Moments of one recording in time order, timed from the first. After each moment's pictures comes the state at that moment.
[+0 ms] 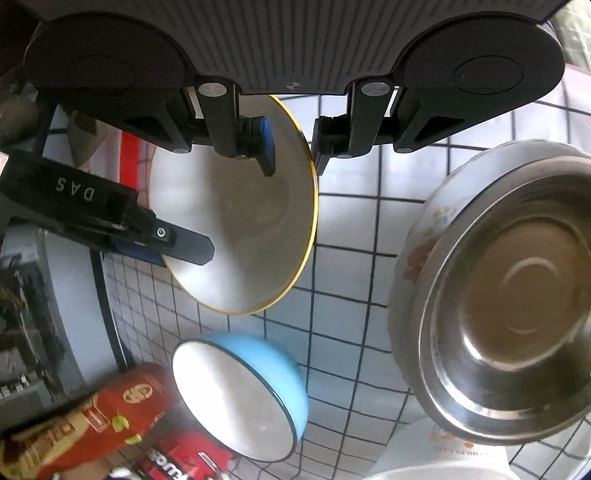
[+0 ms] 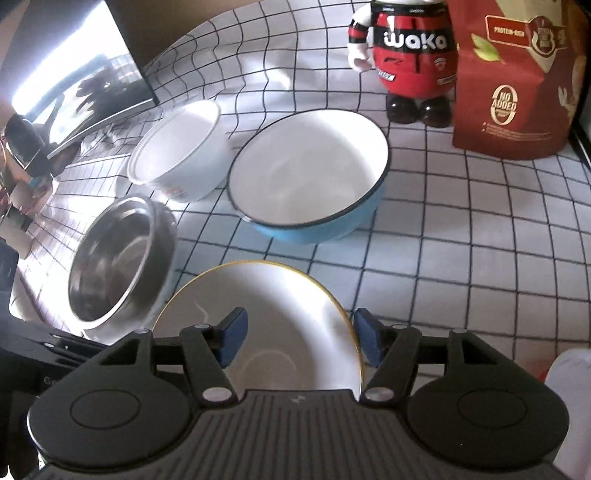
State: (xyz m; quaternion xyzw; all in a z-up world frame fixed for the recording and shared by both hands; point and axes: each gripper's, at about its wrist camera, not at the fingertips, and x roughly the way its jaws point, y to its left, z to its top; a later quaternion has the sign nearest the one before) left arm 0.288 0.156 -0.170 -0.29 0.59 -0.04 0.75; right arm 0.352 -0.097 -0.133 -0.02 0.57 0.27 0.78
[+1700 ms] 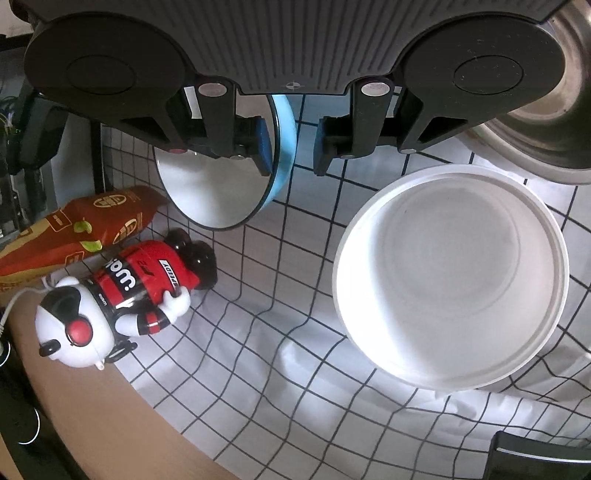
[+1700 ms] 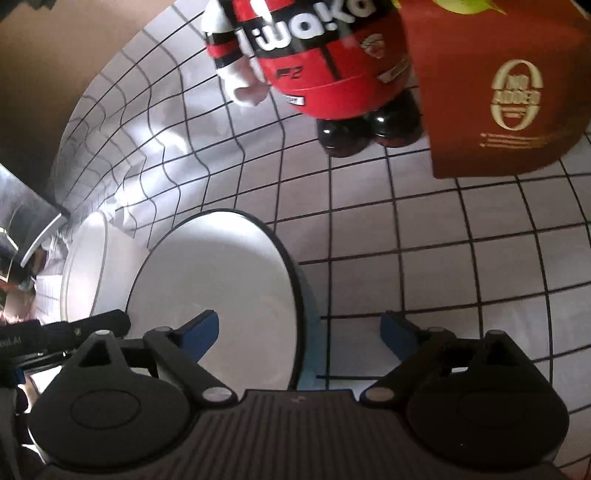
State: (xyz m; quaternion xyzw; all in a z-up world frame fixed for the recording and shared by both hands) left arm 0.418 0.215 -0.148 -0.33 0.48 0.05 0.81; right arm 0.499 -0.093 -0.207 0.09 0.61 0.20 0.76
